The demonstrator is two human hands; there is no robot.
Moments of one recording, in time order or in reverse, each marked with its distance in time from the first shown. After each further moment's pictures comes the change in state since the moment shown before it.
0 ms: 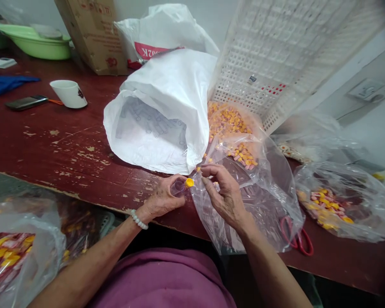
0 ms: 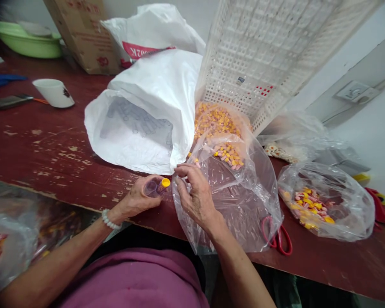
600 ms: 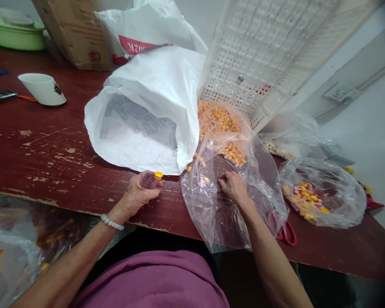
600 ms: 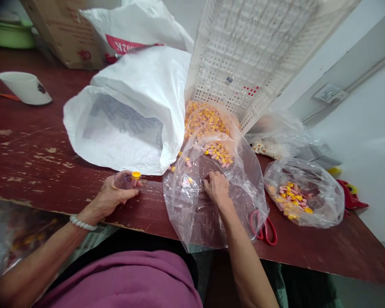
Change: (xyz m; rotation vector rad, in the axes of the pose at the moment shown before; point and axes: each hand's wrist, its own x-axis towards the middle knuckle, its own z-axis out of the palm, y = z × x) left_hand 0.000 -0.028 -0.022 -0.260 0.277 -0.283; right_hand -0.009 0.126 -0.049 -0.743 -0.108 0.496
